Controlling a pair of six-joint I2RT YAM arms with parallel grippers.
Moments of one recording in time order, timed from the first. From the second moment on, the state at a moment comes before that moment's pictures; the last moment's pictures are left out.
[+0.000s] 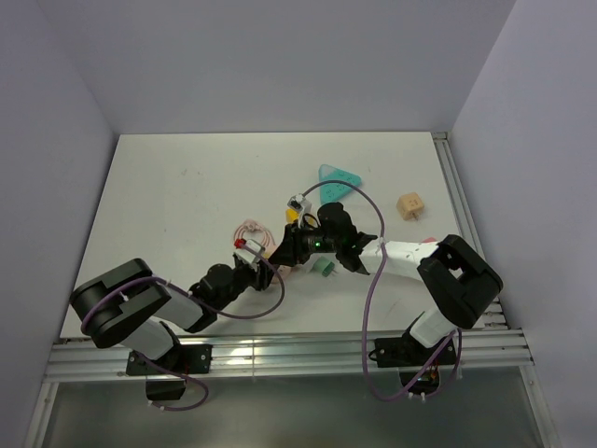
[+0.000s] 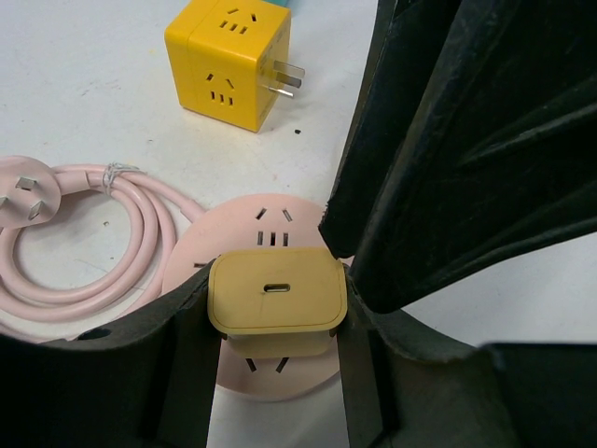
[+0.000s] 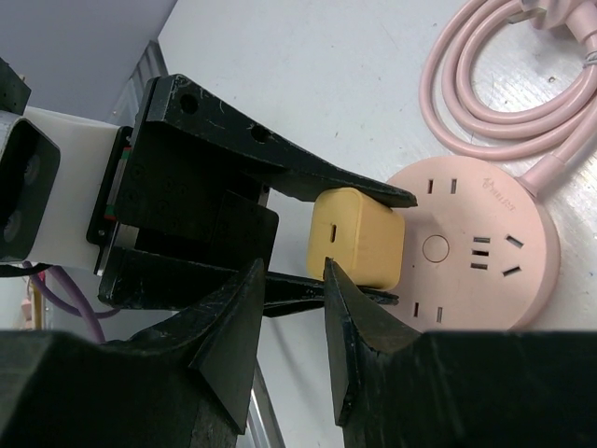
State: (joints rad) left arm -0.87 1.50 0.14 1.20 -0.13 -0.13; right arm 0.72 1.55 0.70 0.44 -0.61 0.54
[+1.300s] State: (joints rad) left arm -0.82 1.52 0.15 1.20 -0.07 -0.09; right arm 0.72 1.55 0.71 0.44 -0.62 0.54
